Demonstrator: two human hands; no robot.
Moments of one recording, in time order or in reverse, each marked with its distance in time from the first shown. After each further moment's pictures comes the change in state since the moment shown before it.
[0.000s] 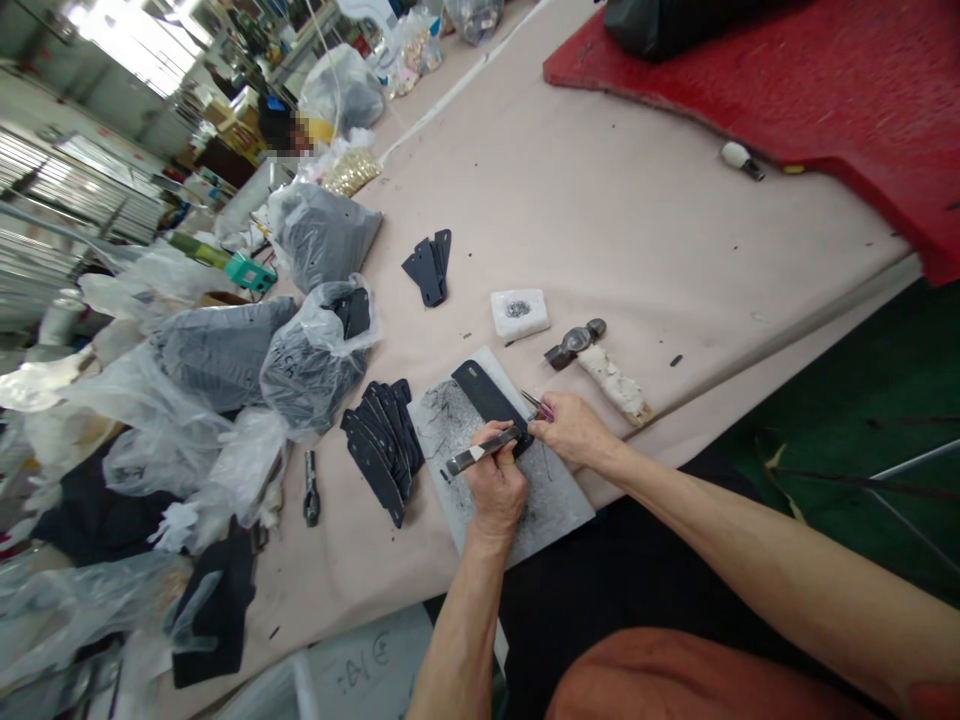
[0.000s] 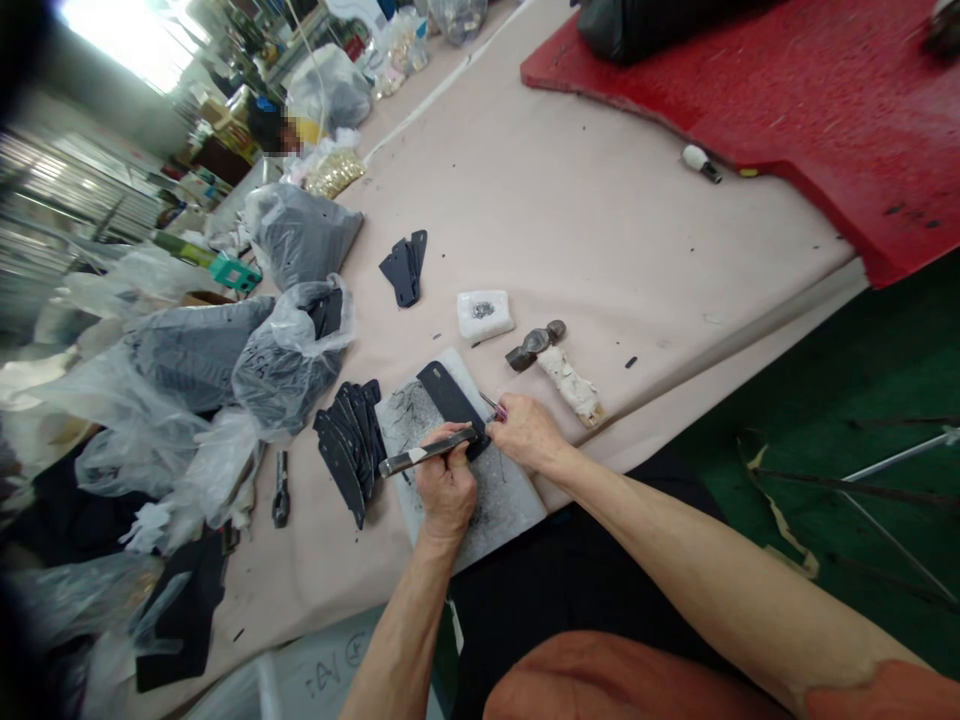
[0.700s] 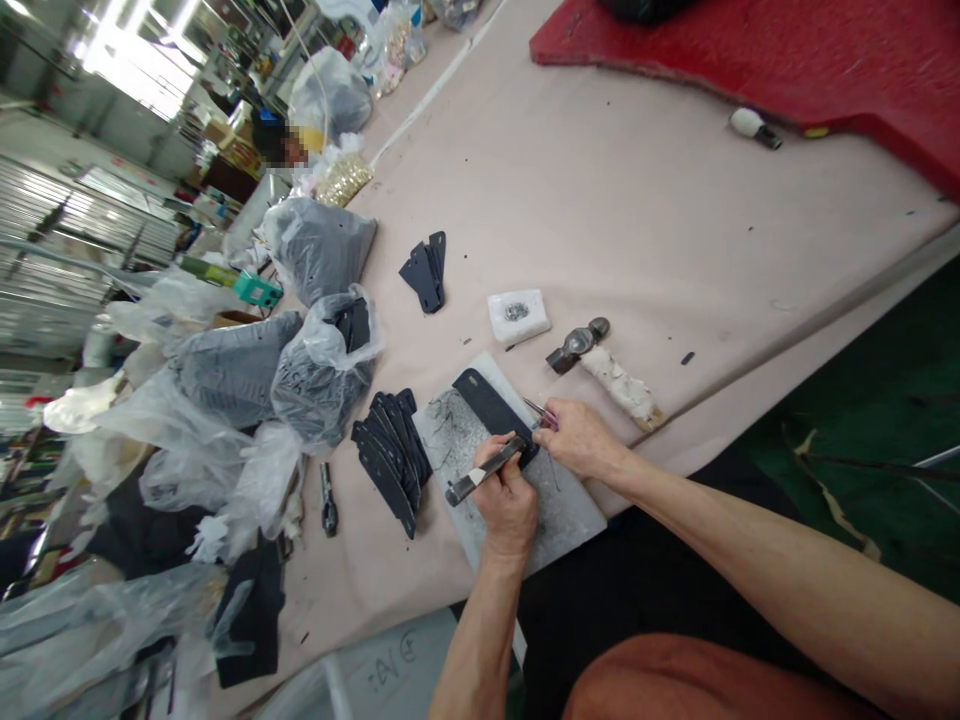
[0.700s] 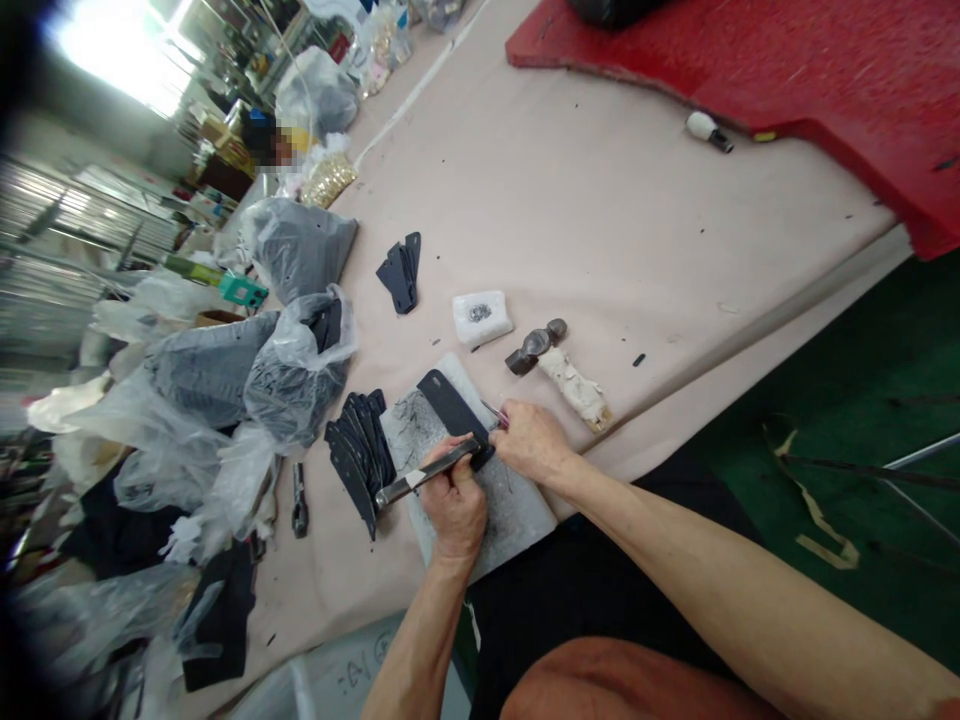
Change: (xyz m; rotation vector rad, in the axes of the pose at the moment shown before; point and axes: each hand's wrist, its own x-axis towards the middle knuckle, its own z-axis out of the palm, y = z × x) left_hand -0.003 0.012 0.000 0.130 0.034 -0.110; right_hand -0.003 -0.004 -0.003 -0.029 -0.019 0.038
